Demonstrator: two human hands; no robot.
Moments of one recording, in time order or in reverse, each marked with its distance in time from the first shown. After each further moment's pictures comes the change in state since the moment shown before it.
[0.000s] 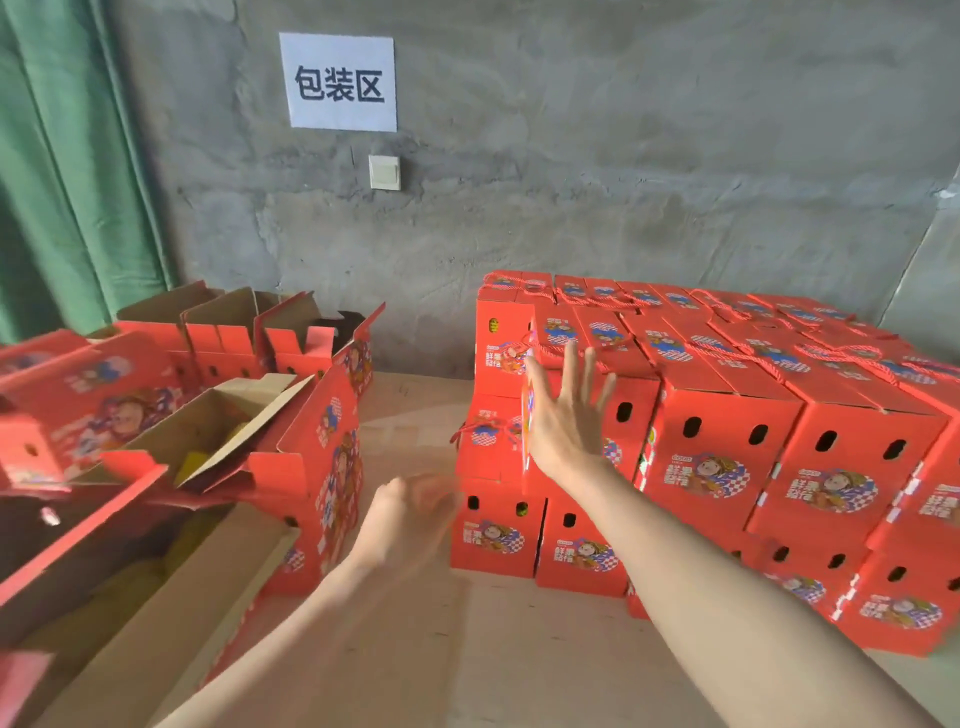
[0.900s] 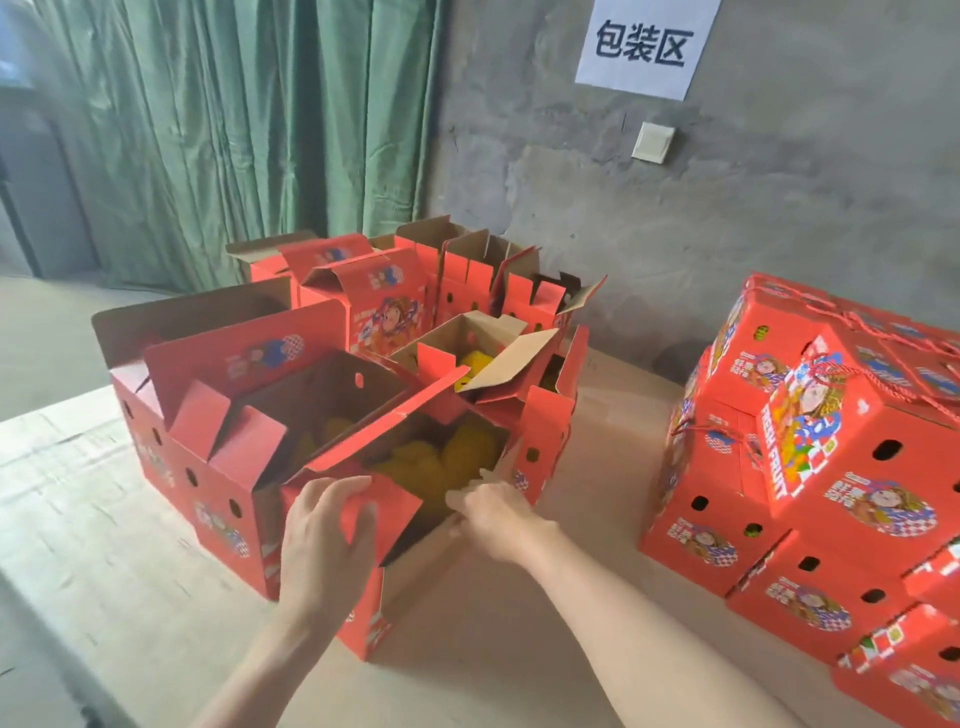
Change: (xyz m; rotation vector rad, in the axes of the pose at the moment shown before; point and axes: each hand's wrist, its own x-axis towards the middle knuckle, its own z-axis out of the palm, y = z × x) left_hand -0.200 -0.166 -0.186 0.159 0.680 -0.444; right_hand -0.135 -0.313 0.094 0.043 -0.763 -0.836
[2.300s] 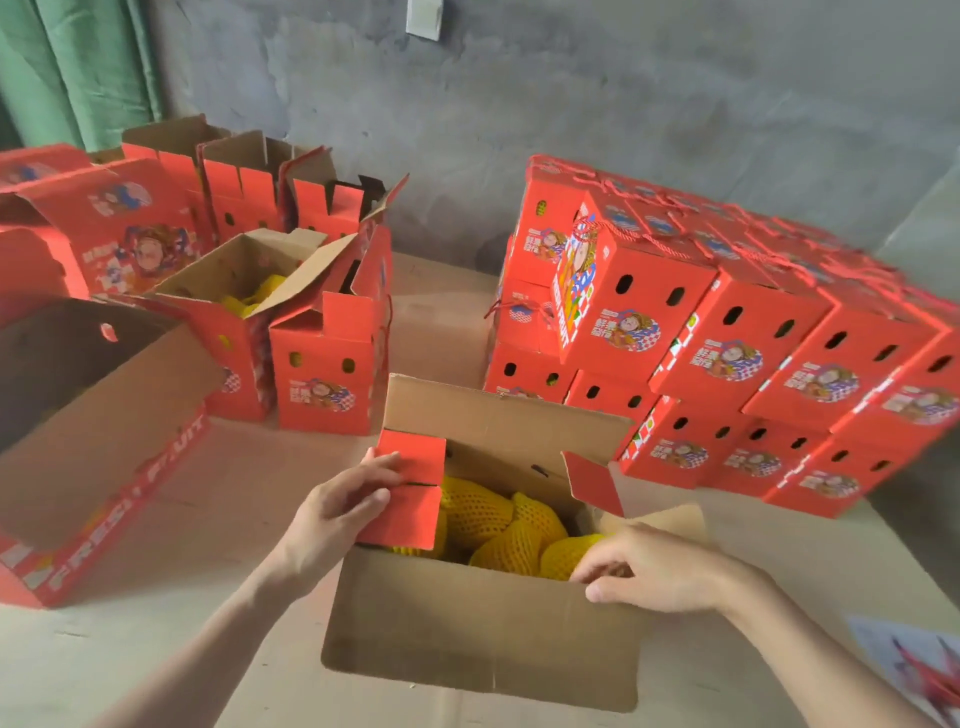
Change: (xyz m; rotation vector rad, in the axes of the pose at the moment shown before) left_hand -0.067 0.029 0.111 -0.664 -0.954 0.057; right_hand -0.337 0.074 0.012 0.539 -0.253 0.495
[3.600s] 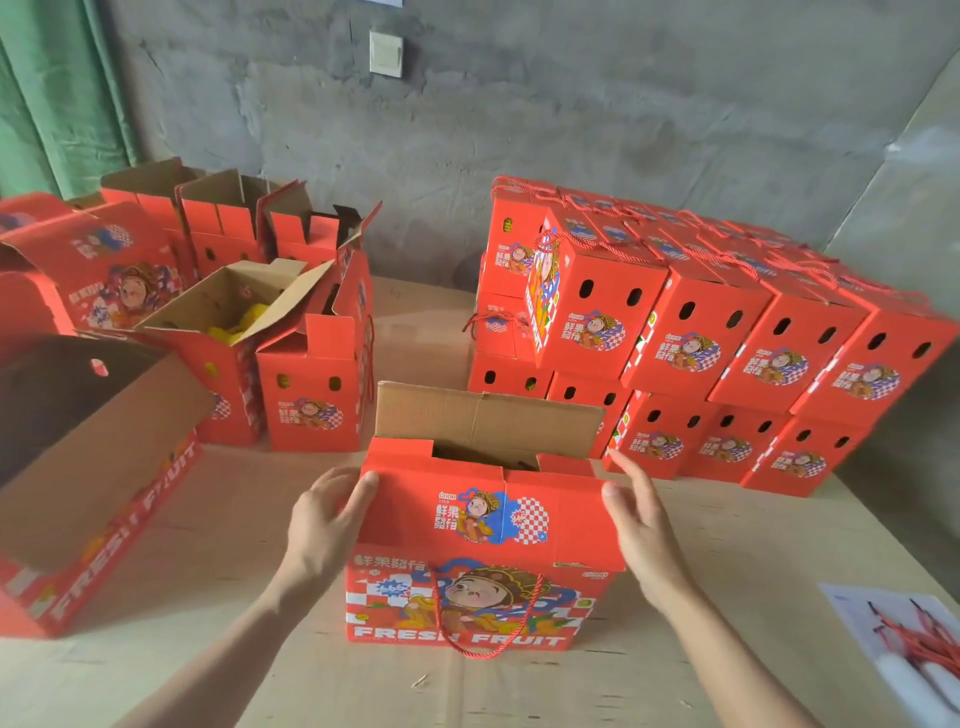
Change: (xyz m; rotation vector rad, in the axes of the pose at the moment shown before) left_hand -0.006 0.016 0.019 0.269 0.345 0.011; right_hand 0.009 0.011 0.050 0.743 0.994 0.074
